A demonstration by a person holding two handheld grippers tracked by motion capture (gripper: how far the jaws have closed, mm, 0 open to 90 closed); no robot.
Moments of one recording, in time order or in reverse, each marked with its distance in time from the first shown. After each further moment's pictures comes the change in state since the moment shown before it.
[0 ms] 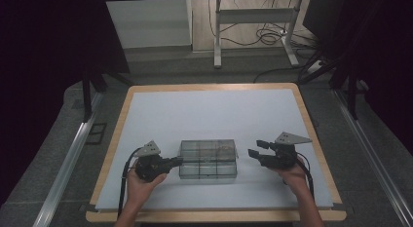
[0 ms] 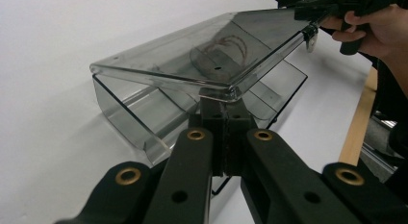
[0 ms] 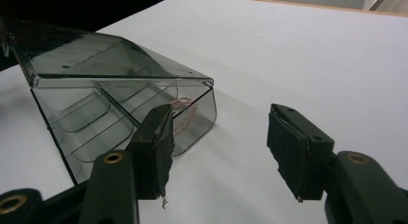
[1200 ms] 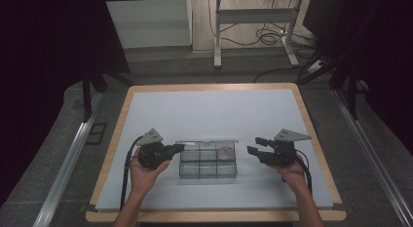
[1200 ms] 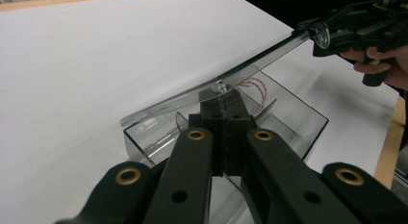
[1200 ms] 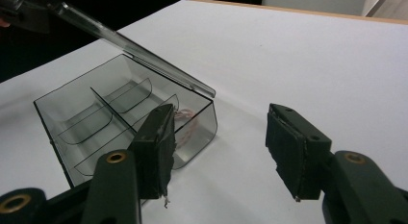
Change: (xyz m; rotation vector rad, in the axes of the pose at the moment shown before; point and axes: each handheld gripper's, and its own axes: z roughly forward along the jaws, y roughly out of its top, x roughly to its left) left arm 0.002 0.032 0.004 -0.061 0.079 0.013; right arm -0.001 0.009 0.001 -0.012 0.003 0.016
